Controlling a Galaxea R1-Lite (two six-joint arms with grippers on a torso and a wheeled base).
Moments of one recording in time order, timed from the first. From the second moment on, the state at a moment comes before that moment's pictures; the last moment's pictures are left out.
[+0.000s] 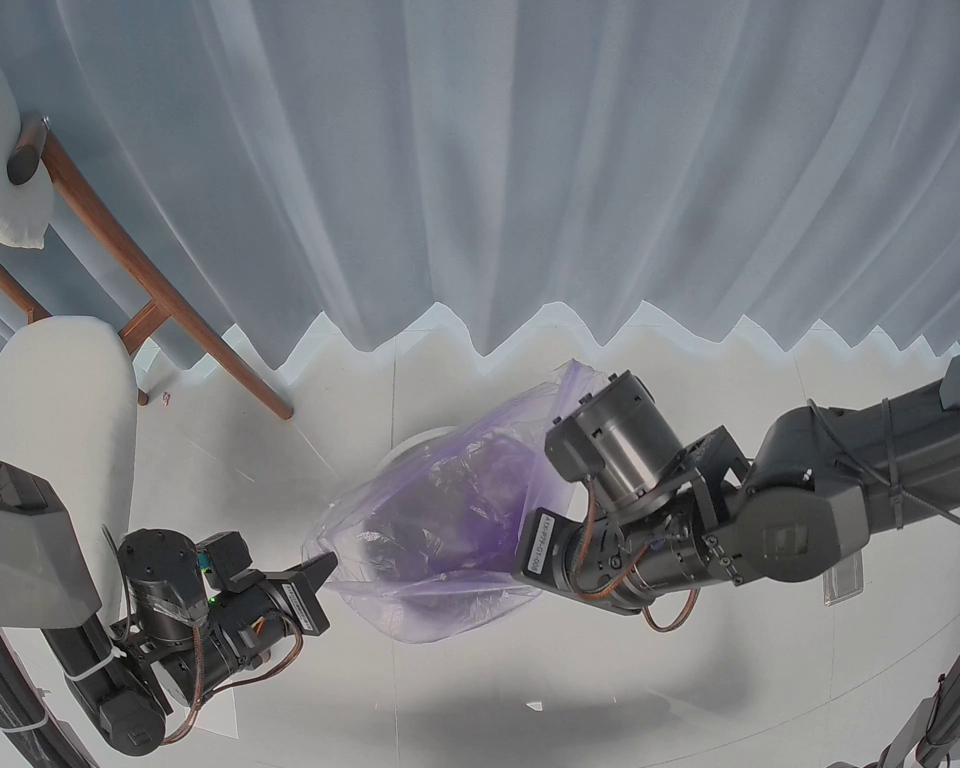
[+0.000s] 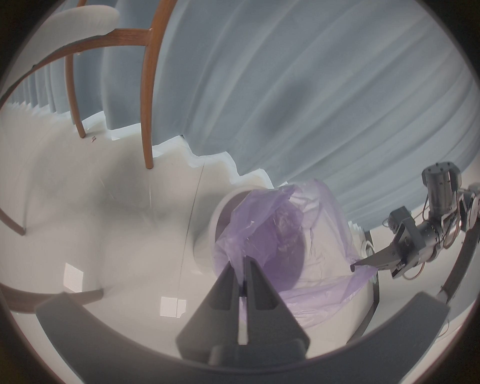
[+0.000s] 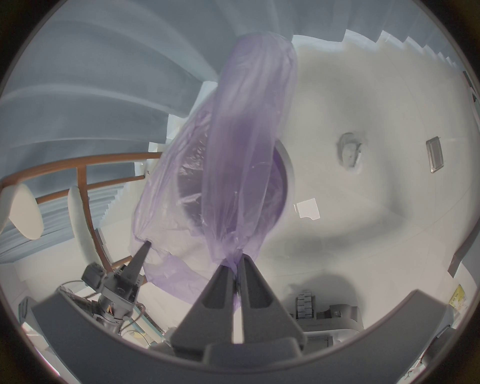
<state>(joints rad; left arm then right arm) -0.47 1.90 -0.07 -1.55 0.03 -0.51 0.87 1.92 -1.26 0.24 -0.08 1.00</state>
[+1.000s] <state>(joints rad) -0.45 2.08 -0.03 -1.55 0.06 -0.16 1.01 2.07 -1.12 0.16 -0.14 0.97</state>
